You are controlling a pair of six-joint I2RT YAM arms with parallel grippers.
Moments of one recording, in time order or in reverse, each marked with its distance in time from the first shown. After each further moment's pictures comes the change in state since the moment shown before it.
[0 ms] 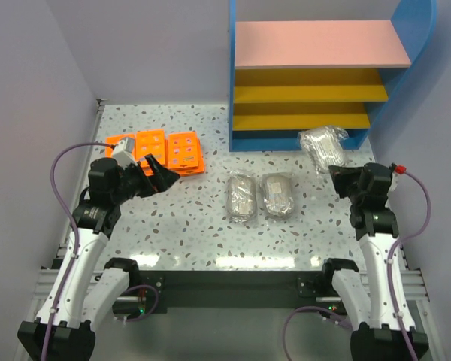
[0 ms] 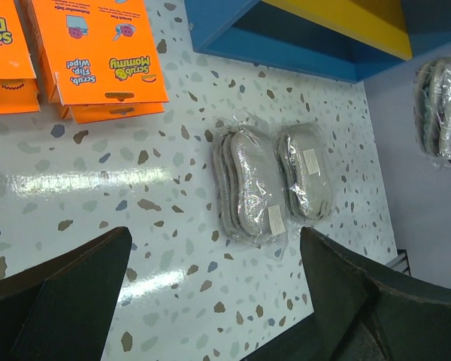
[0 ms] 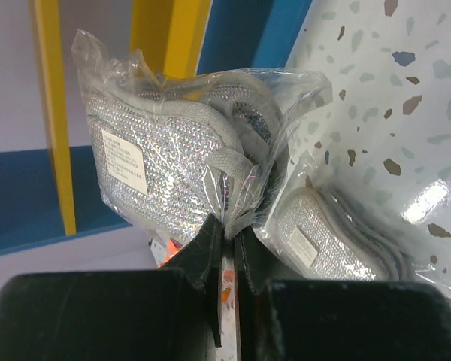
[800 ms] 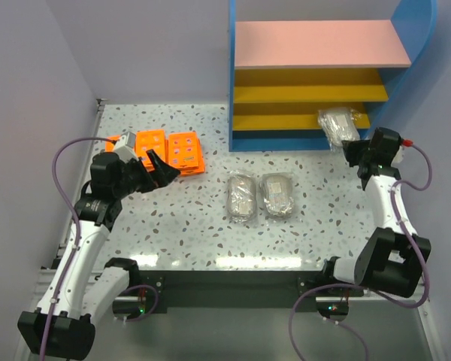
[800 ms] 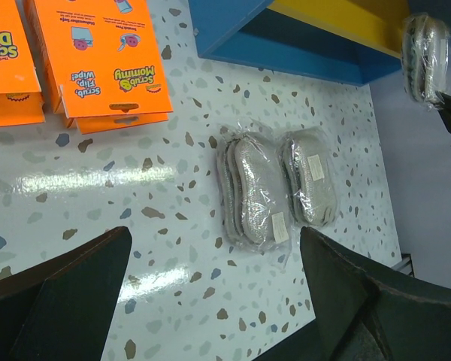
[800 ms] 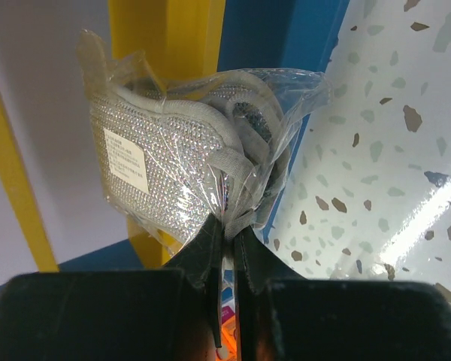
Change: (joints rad) left arm 0.000 0.058 0.032 0.013 -0.008 0.016; right arm -0.177 0.579 0.195 0.305 -0.080 0.030
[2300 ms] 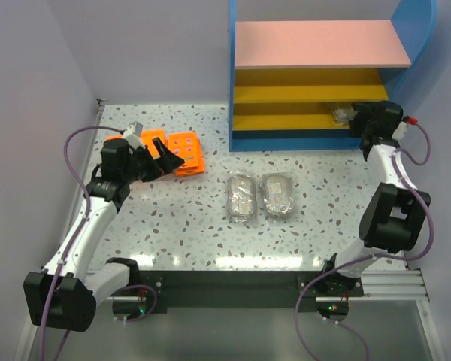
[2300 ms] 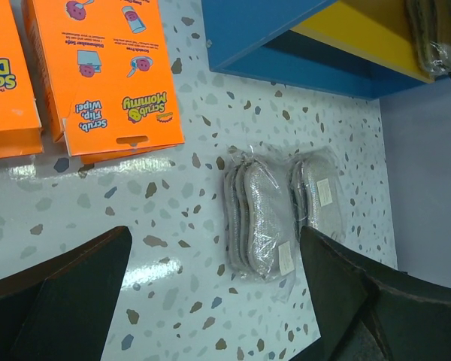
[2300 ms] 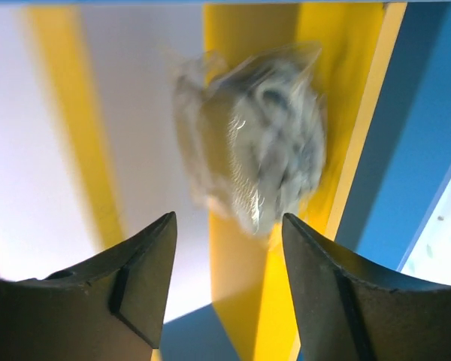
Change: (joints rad) left arm -0.003 0.223 0.038 0.135 -0.013 -0.037; right arm -0.006 0.394 0.325 0.173 0.053 0.166
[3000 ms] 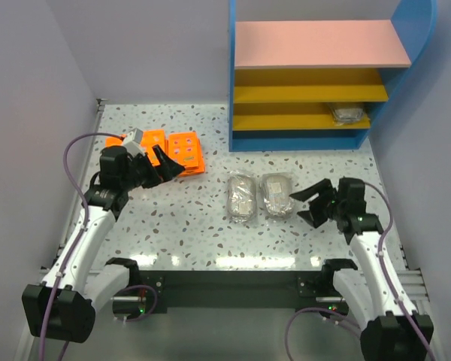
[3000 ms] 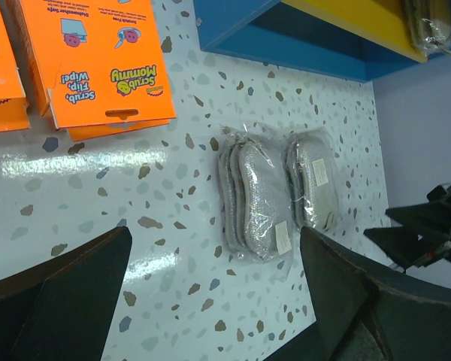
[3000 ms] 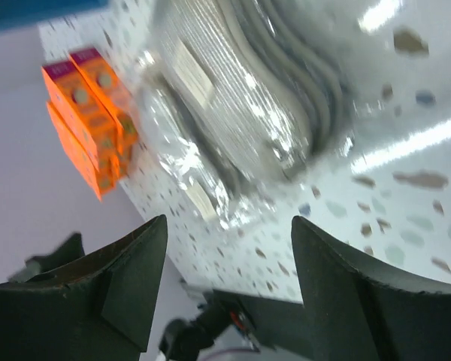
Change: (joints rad) left arm 0.000 -0.073 -0.056 -0.016 0.040 0.005; right arm 0.269 -0.855 -0.687 -0.517 -0.346 -0.284
